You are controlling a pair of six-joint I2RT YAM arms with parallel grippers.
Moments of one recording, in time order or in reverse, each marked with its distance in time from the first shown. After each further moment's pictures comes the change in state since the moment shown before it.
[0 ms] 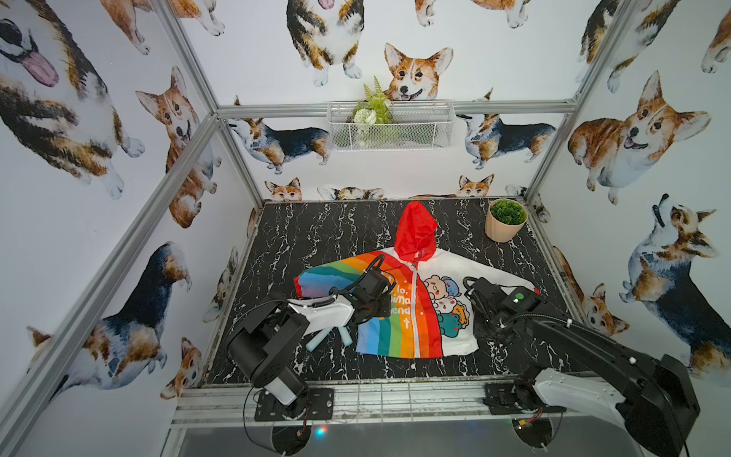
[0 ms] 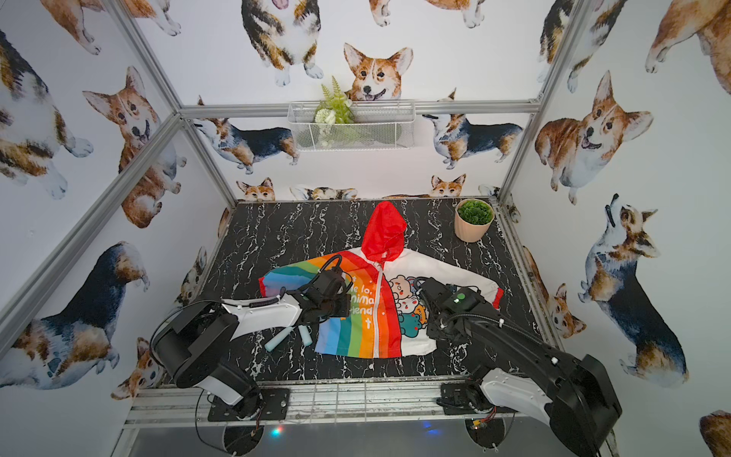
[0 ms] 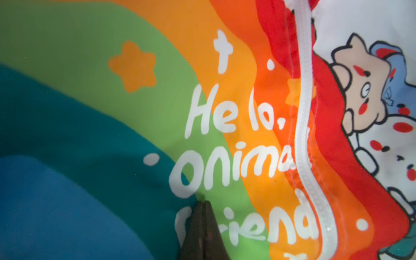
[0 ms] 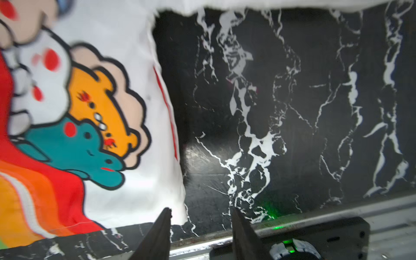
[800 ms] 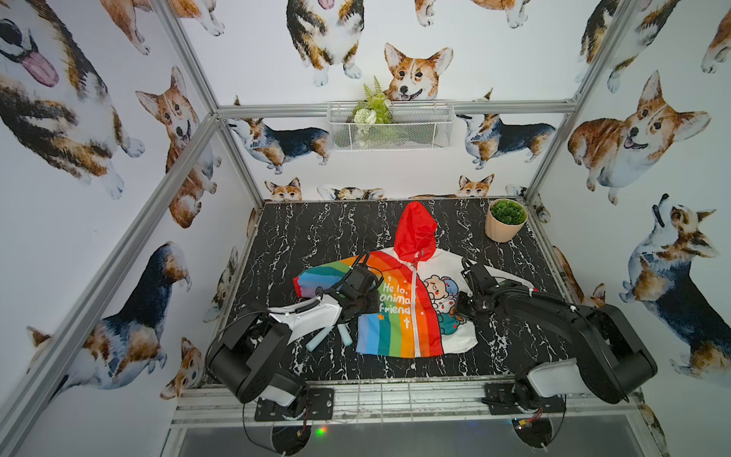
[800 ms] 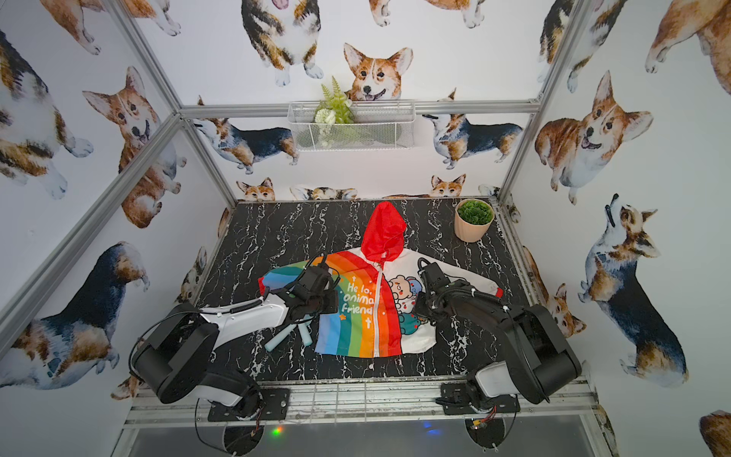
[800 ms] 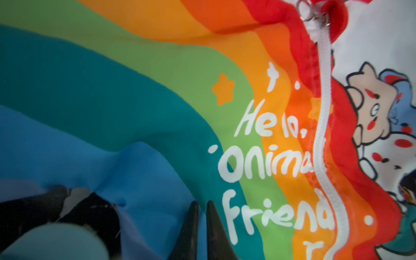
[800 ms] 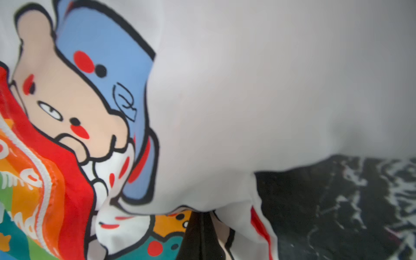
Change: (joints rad) left arm 0.094 -0.060 -0.021 -0.039 -0.019 0.024; right arm -0.227 0.421 -0.066 0.608 -0.247 -0.107
